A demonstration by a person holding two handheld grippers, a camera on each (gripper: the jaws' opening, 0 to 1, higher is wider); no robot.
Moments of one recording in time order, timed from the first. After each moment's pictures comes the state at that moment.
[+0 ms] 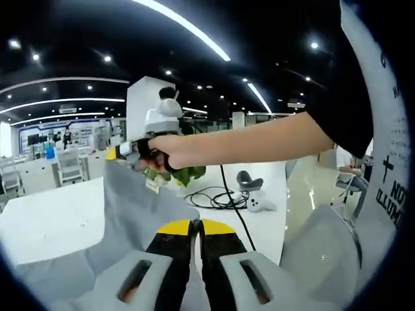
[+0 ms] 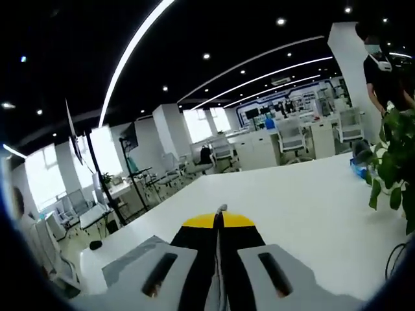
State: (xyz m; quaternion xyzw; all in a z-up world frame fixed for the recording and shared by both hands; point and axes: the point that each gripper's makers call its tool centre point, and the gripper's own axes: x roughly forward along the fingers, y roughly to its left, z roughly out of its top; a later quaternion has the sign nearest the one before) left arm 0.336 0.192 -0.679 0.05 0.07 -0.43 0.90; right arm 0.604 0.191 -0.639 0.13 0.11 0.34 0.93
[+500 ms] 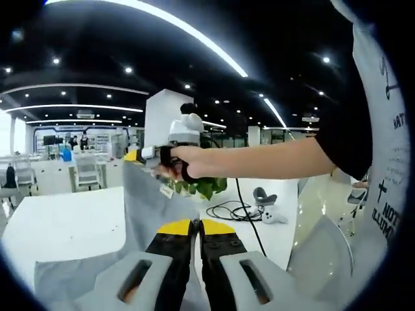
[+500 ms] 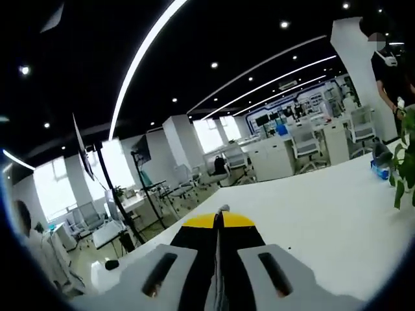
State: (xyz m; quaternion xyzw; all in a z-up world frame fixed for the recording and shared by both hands) left arm 0.339 0.290 -0.632 0.01 0.03 -0.38 0.92; right arm 0.606 0.264 -0.596 0.16 0.08 0.36 0.91
